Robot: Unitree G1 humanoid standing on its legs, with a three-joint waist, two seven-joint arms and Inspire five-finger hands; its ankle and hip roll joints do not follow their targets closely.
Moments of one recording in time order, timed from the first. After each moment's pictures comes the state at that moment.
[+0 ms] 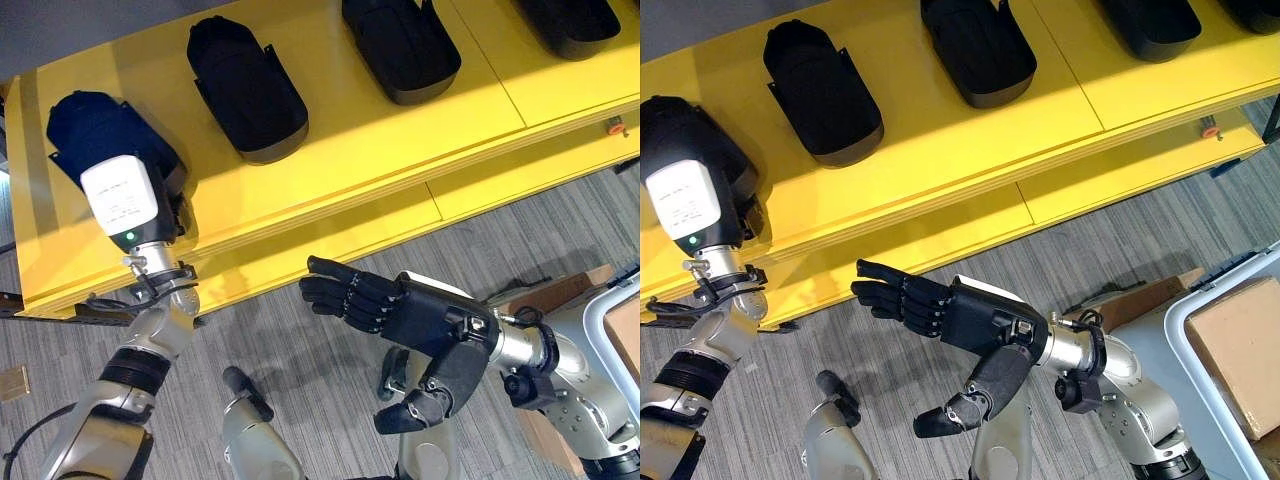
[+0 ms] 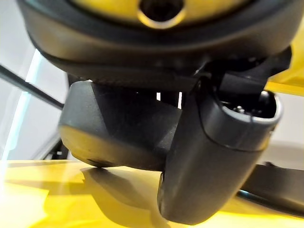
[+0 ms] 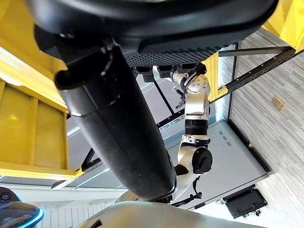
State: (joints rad) left arm -0.54 0.70 -0.32 0.43 0.51 0.25 0.86; right arm -0.05 -0.63 0.10 -0.43 0.88 0.16 0.93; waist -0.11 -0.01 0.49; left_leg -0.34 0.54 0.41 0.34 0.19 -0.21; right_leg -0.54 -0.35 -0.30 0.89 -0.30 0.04
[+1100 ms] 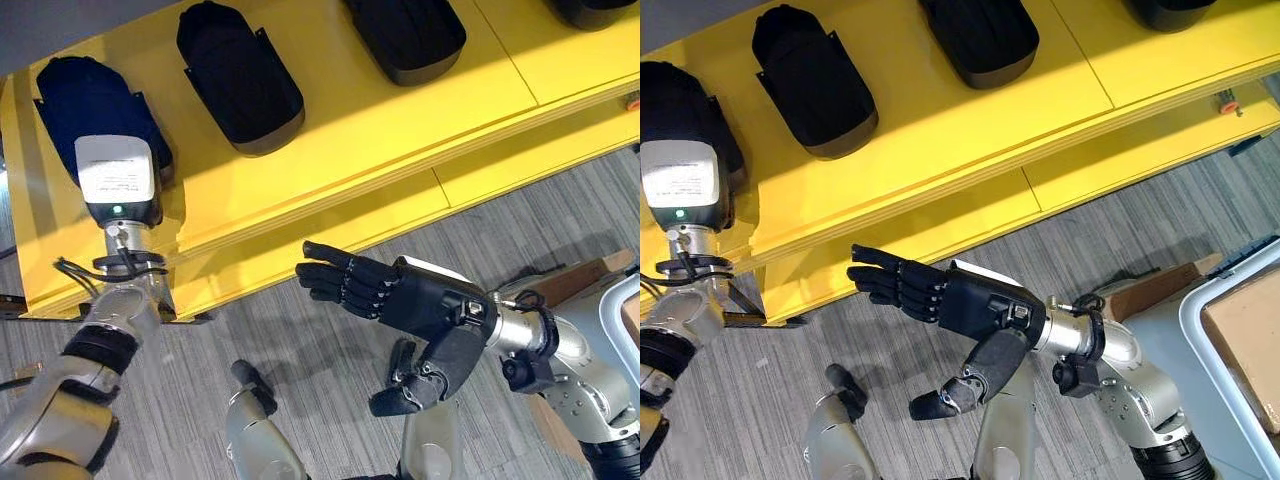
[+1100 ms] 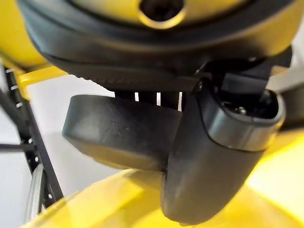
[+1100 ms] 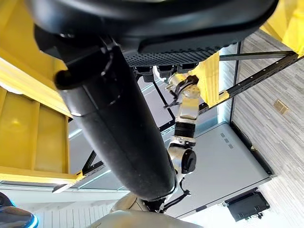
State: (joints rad) left arm -0.67 0.91 -0.49 0.60 0.69 0.35 0.67; right arm -0.13 -0.66 0.09 -0.42 0.88 0.19 0.91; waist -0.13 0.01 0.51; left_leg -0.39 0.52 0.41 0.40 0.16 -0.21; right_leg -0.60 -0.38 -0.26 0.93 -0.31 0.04
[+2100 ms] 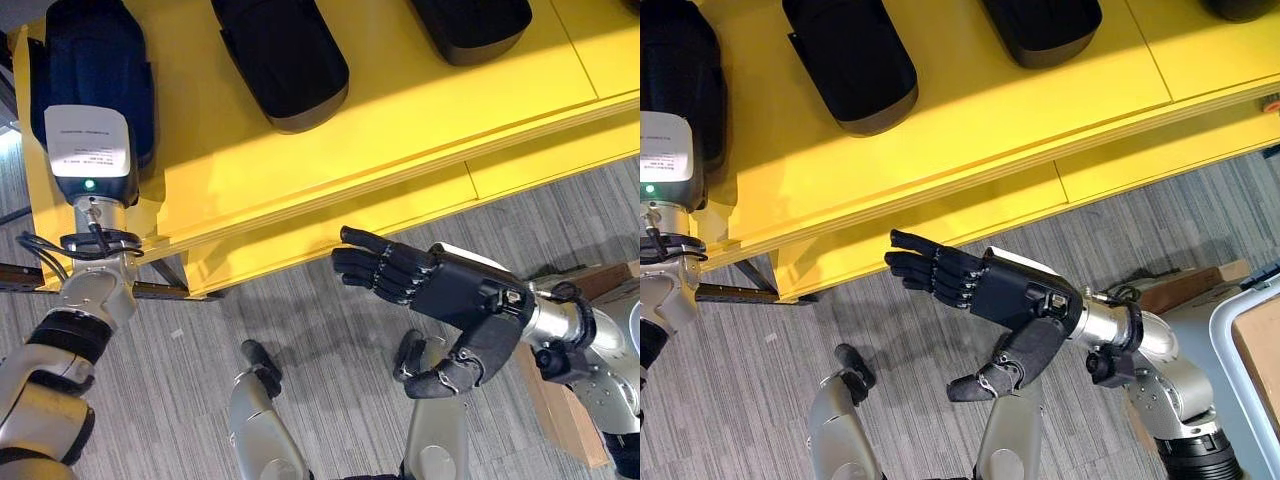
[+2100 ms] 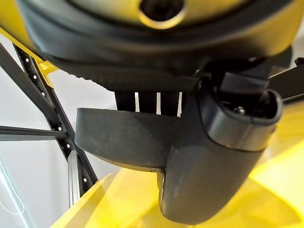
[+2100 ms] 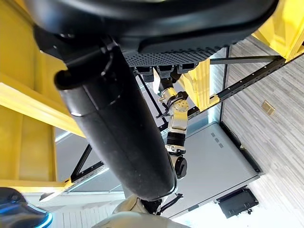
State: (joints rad) left arm -0.72 0.99 -0.50 0.56 0.67 0.33 0.62; right arm -0.12 -0.72 -0.03 -0.30 0.93 0.13 1.03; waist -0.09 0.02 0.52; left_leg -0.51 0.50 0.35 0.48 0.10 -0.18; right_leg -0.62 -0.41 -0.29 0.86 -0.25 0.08
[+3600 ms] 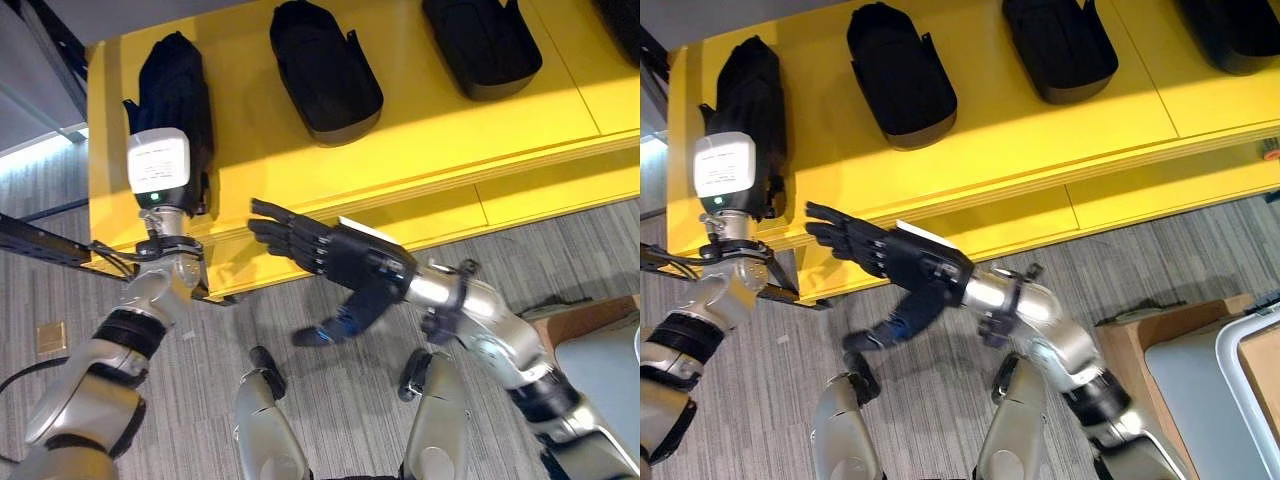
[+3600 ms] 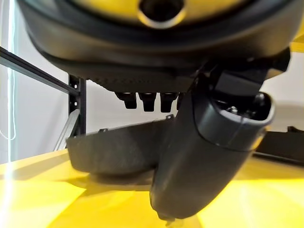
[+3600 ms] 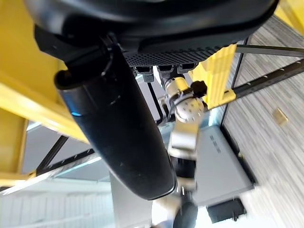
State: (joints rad) left arm -0.78 0.76 -0.53 0.58 0.48 0.17 0.61; right arm -0.55 -0.39 0.45 -0.08 0.67 0.07 0.52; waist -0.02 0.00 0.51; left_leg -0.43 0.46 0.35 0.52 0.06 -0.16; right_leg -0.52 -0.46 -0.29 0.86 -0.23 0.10
